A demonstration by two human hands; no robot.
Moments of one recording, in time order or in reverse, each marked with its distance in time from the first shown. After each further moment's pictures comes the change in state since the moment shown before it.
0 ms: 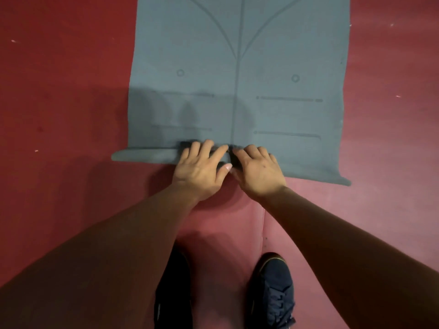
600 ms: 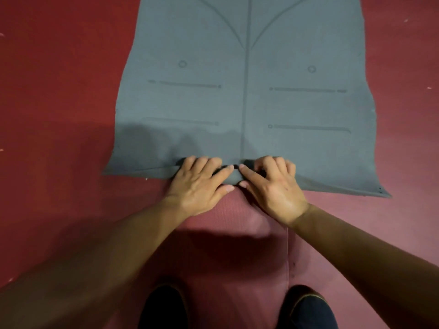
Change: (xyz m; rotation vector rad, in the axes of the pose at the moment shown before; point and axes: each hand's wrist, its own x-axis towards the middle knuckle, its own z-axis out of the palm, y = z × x) left_hand -0.017 -0.043 0.115 0.101 0.420 0.362; right_hand -0.012 0.044 0.101 -0.105 0.539 -0.337
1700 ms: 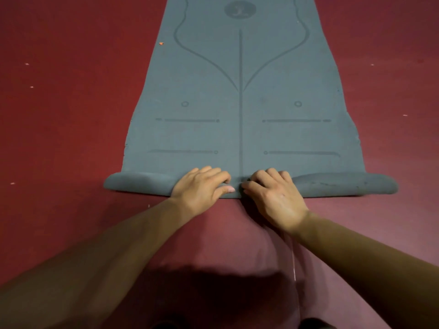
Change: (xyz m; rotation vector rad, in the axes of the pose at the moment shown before) left_hand 0.042 -0.023 0.000 -0.213 -0.094 -0.101; right_hand 0.020 0.018 -0.003 -0.116 -0.022 -0.102
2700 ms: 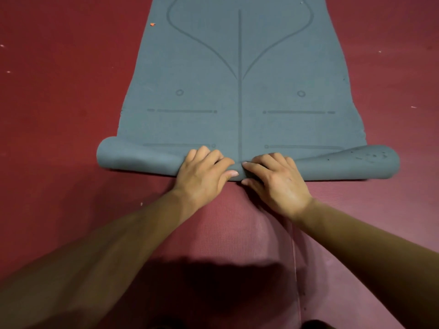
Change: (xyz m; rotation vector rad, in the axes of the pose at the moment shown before) left_hand 0.017 0.001 0.013 0.165 0.287 0.031; right_hand 0.018 0.015 0.006 0.073 0.009 0.106
